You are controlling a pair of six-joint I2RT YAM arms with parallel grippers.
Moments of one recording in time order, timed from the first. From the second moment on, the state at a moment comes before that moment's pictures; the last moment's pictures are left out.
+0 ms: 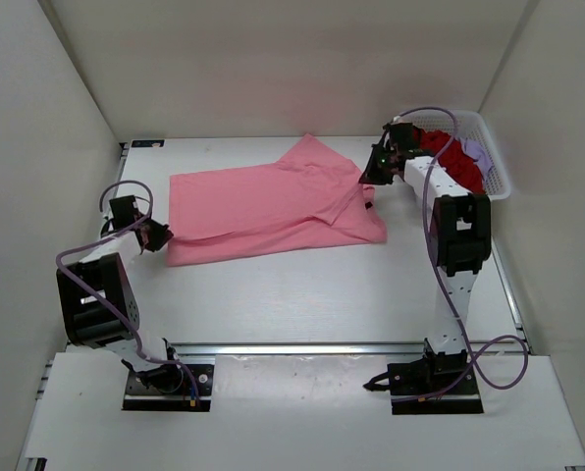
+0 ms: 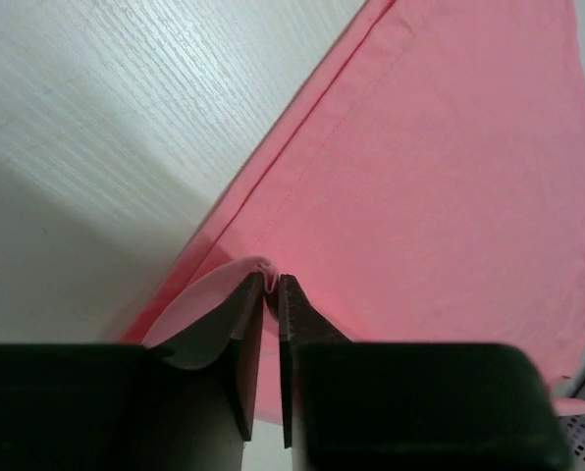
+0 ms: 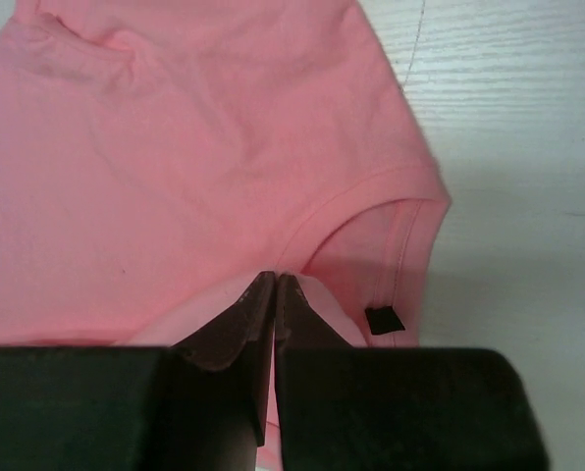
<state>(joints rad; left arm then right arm) 0.27 1.56 0.82 -0.13 0.12 -0.79 0.11 2.13 1.73 -0.42 -0.27 0.36</state>
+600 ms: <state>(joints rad) 0.06 1.40 0.79 -0.05 0.14 -0.83 0.12 1.88 1.40 -0.28 -0.28 0.42</state>
